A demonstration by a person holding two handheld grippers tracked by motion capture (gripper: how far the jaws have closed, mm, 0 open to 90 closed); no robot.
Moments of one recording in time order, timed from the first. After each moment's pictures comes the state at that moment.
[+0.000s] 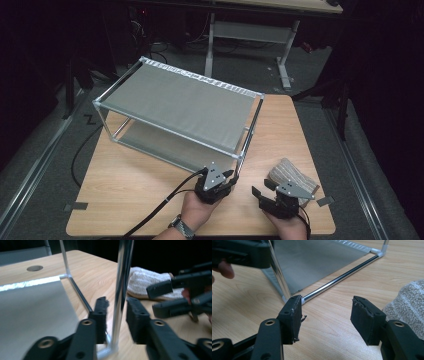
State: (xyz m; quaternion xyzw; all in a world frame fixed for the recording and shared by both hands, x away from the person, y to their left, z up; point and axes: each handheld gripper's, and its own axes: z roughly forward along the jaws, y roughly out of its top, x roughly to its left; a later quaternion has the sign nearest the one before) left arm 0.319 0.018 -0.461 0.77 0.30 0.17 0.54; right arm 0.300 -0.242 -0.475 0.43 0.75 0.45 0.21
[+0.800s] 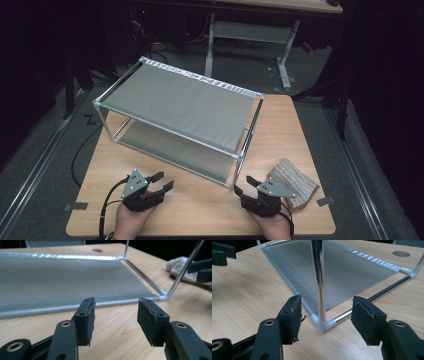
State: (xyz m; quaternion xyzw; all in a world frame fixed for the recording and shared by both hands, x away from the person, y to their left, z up) left arm 0.287 0.188 -0.480 0.72 0.40 0.20 0.53; right arm 0.301 -0.193 -0.468 0.38 0.76 0.48 0.21
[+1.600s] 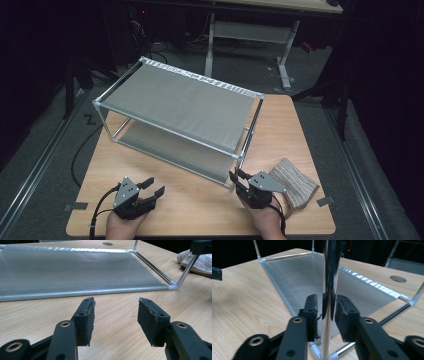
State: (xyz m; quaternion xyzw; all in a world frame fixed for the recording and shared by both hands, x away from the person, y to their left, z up) left arm 0.266 0.205 -0.482 0.72 0.42 0.22 0.50; right arm 0.316 -0.168 -0.458 0.35 0.75 0.51 0.26
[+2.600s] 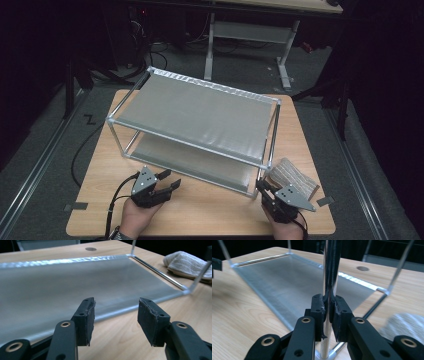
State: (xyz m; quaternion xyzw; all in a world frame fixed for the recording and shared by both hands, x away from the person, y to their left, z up) left arm 0.302 0.170 -0.473 0.74 0.38 0.20 0.52; right arm 0.281 -0.232 -0.458 0.41 0.71 0.49 0.30
